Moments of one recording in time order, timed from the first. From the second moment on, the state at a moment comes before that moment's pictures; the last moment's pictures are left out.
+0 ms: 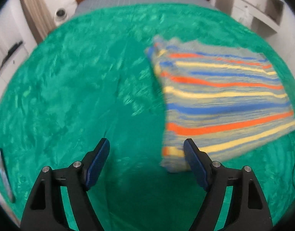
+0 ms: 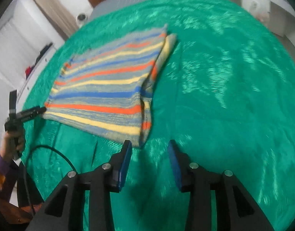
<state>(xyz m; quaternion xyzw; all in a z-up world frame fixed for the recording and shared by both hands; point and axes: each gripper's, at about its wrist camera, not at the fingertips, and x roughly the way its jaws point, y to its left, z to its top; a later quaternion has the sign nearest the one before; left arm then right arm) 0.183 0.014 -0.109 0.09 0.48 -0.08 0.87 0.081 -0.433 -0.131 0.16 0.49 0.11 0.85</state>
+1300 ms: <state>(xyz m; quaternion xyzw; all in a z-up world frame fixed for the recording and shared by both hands) 0.111 -0.196 -0.080 0.07 0.34 -0.33 0.88 0.289 -0.431 -0.115 0.30 0.46 0.24 0.80</state>
